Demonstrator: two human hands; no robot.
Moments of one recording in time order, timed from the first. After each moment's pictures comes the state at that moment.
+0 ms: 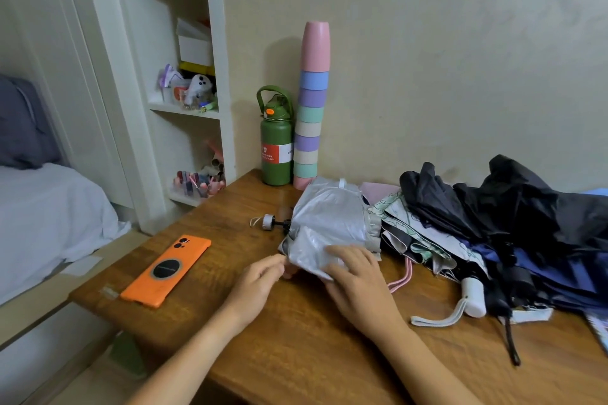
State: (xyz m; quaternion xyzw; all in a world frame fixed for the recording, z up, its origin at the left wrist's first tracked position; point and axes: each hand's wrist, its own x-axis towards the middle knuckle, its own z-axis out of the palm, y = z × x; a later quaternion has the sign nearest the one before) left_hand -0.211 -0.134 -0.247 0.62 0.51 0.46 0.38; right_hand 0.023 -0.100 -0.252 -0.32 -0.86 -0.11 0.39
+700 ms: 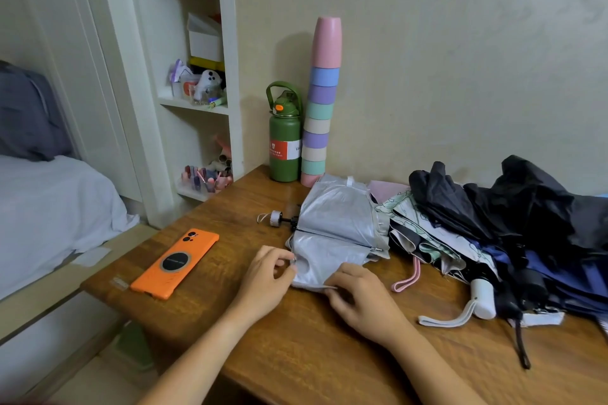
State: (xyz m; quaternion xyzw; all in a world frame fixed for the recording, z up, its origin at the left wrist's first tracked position) left_hand -0.210 -0.121 -0.262 0.63 0.62 0.42 0.23; right_hand 0.021 -0.115 -0.243 -0.36 -0.89 0.09 0.28
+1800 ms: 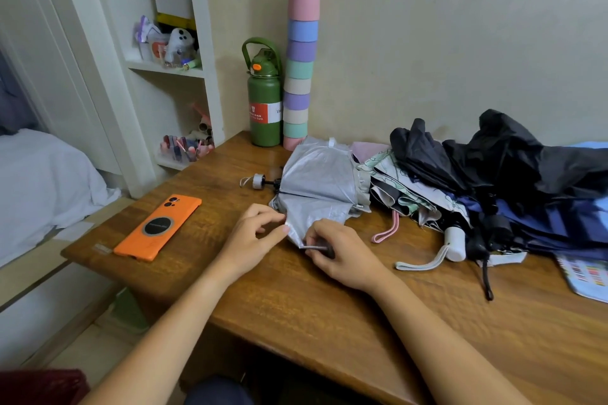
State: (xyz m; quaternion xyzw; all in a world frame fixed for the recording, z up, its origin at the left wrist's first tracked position) left_hand -0.211 -0.128 -0.256 0.67 0.54 0.44 0.26; right_hand 0.020 -0.122 -0.237 -0.34 -0.88 0.15 0.29
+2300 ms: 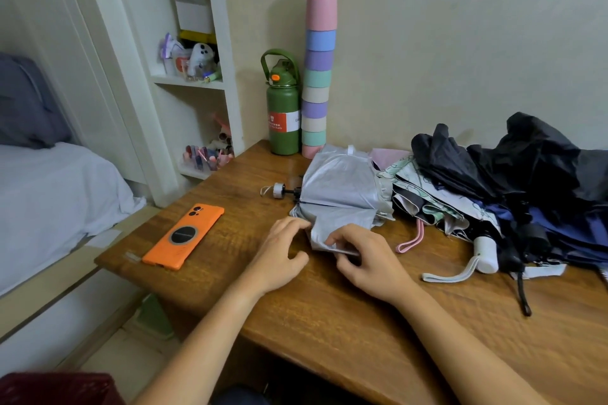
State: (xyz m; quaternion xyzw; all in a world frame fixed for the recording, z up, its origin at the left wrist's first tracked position) left_hand -0.206 -0.135 -0.252 0.75 0.55 0.32 0.18; right_hand 0.021 -0.121 -0.241 -0.35 -0.86 0.13 0.35
